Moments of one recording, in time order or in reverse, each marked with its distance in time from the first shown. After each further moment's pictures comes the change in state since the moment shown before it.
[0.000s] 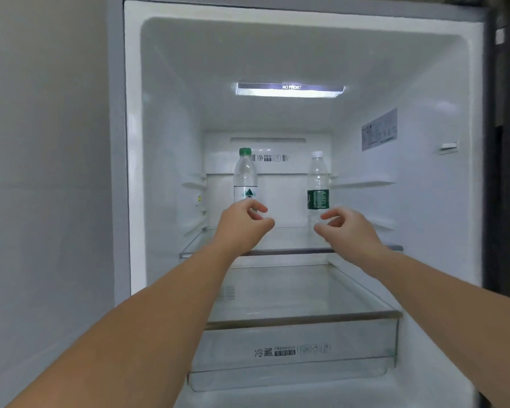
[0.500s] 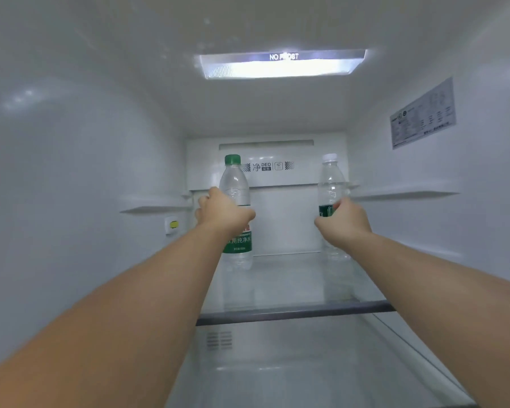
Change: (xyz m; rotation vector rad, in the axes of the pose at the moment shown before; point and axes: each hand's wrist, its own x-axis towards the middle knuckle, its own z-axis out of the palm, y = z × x) left_hand 0.159 -0.028 0.030 0.277 0.249 -0.248; right_hand 0.183 0.039 0.057 -0.131 0.135 0.119
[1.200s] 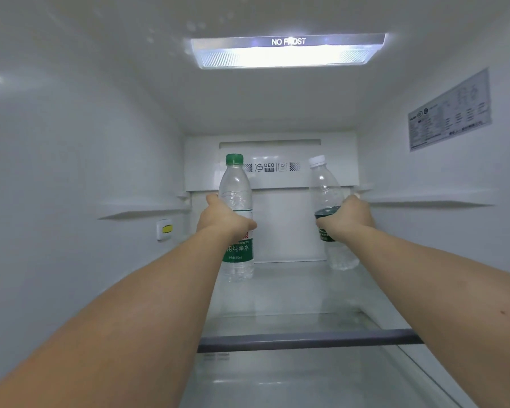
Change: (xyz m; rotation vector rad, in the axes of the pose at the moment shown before) left_hand 0.024 -0.006 0.021 -0.103 -0.033 -0.088; right_hand 0.049 -0.001 0.016 -0.075 0.027 0.045
